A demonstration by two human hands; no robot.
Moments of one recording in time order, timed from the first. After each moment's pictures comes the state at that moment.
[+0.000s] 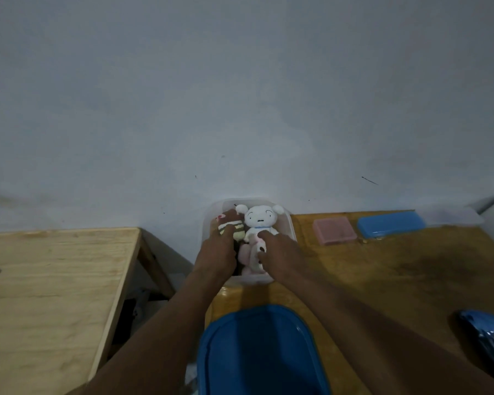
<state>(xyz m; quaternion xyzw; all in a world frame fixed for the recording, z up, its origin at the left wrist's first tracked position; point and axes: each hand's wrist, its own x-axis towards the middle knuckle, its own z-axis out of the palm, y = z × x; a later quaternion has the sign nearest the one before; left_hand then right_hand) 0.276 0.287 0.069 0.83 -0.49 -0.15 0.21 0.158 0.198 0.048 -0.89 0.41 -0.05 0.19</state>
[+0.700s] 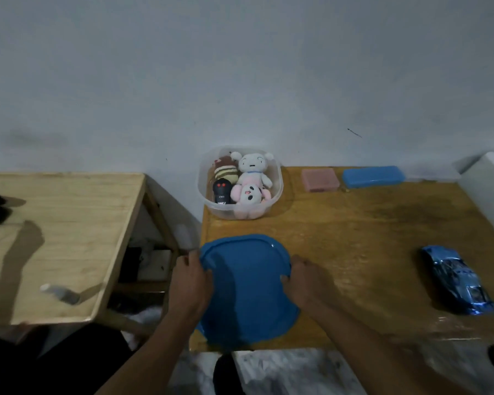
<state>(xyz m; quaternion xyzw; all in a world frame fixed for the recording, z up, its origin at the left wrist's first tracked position) 0.179 0.456 -0.007 0.90 -0.34 -0.15 0.23 0.000 0.319 0.003 -0.83 0.51 0.05 0.20</state>
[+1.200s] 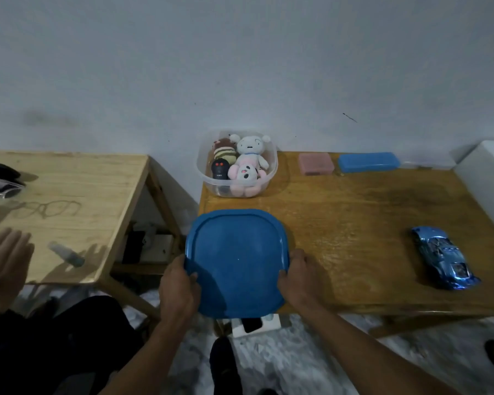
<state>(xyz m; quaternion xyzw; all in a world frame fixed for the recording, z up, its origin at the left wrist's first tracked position) 0.126 0.507 -0.015 0.92 -0.19 -0.17 0.30 -0.040 0.367 0.004 -0.77 0.56 -0.03 0.31</state>
